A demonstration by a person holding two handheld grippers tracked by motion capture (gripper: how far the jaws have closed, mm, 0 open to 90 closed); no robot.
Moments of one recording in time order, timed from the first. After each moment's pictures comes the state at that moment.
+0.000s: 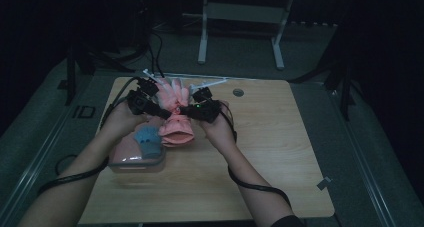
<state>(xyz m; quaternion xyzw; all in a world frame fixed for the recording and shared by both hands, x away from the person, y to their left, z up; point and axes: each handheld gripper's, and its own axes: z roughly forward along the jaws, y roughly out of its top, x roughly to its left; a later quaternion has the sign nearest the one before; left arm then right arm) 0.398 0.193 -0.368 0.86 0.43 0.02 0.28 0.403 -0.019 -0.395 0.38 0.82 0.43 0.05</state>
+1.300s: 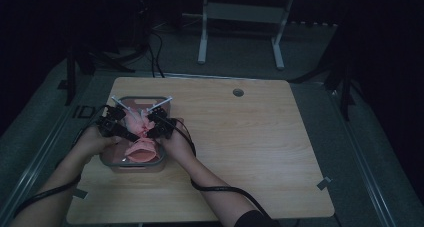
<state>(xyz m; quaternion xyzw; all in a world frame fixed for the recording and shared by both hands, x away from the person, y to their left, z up) 0.399 0.286 -0.482 0.83 0.50 -0.07 0.24 0.405 0.093 -0.487 0.38 0.87 0.31 0.00</state>
